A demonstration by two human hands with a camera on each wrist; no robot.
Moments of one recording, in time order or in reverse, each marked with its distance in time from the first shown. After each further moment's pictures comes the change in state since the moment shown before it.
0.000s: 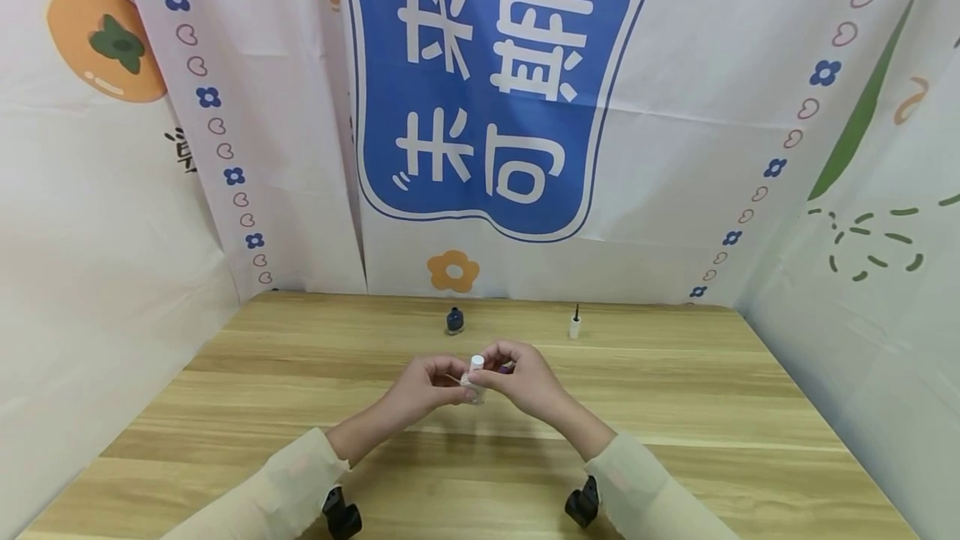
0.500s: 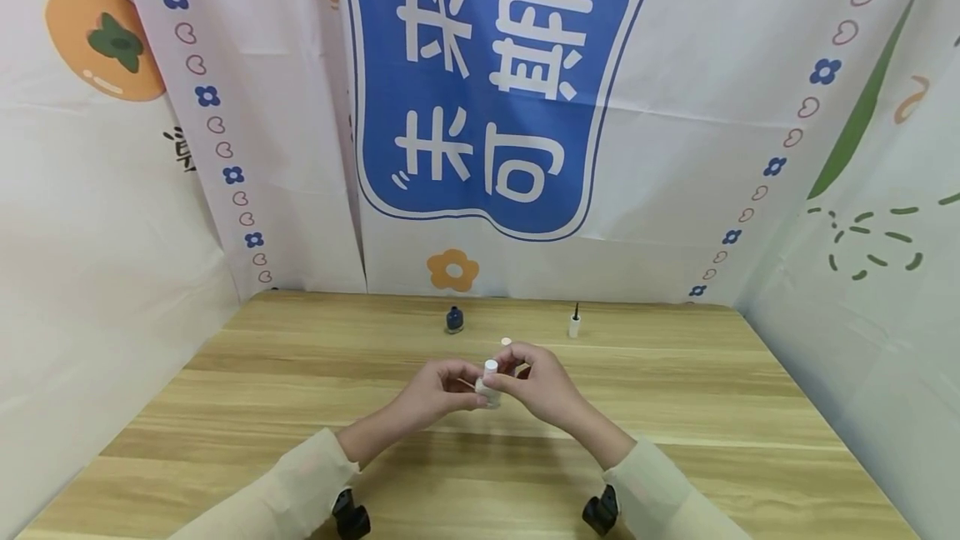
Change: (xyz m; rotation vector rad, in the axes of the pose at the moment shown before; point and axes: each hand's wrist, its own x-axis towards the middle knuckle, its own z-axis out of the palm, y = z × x) left_hand 0.004 0.001 0.015 -0.021 -0.044 -0.015; right_hand -0.016 -0.001 -0.014 -0.066 0.029 -0.028
